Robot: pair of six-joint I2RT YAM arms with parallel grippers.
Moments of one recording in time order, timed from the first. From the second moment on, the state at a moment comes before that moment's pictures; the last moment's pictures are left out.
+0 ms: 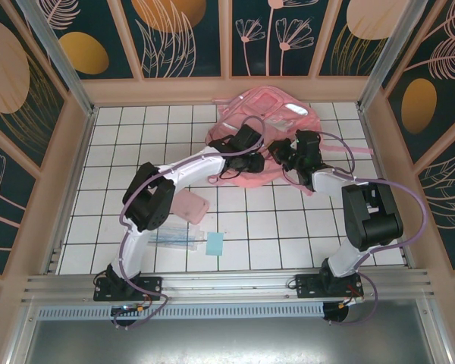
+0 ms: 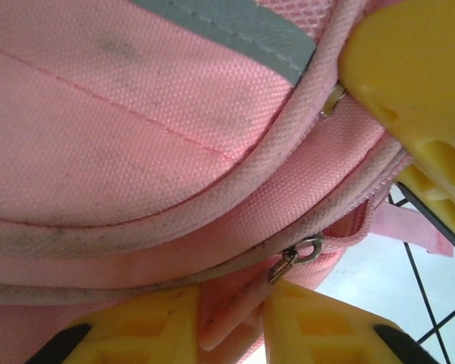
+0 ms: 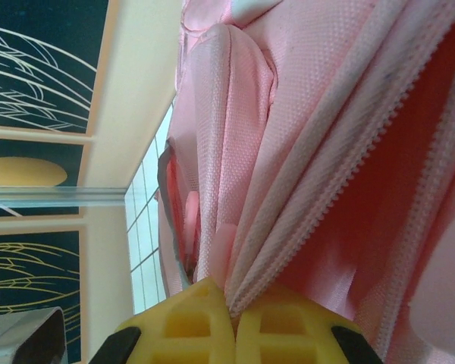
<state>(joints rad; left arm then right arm) -0.78 2.17 1.77 -0.51 0.07 -0.55 0.26 1.64 0.84 0.35 -0.37 1.10</state>
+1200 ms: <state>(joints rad) -0.62 2.01 1.53 -0.64 0.10 -0.44 0.25 1.57 0.77 0.30 -0.33 0.99</state>
